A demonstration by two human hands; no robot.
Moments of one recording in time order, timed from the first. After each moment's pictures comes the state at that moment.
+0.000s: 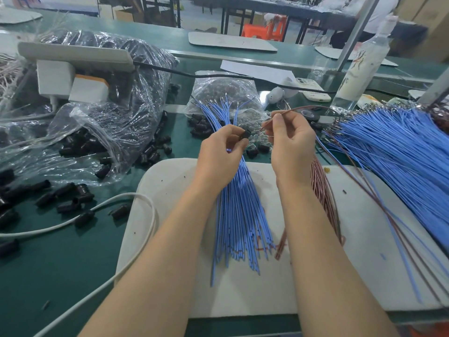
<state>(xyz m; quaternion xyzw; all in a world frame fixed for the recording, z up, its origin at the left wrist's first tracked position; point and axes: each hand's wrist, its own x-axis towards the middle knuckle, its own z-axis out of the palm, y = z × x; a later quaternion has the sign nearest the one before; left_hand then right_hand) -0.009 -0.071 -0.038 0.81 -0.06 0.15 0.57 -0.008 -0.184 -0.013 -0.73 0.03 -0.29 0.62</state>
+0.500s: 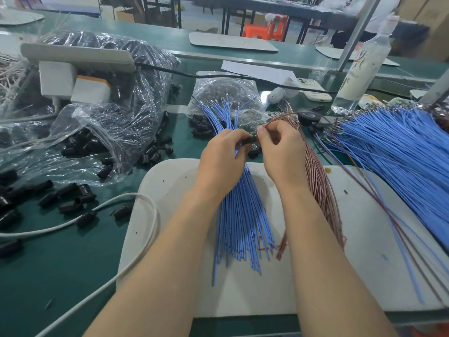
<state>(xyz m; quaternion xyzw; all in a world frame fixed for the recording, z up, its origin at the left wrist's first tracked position) -0.017 -0.074 -0.033 0.87 -0.12 0.20 0.44 -0.012 -0.183 -0.017 -0.85 0.00 -0.24 0.47</state>
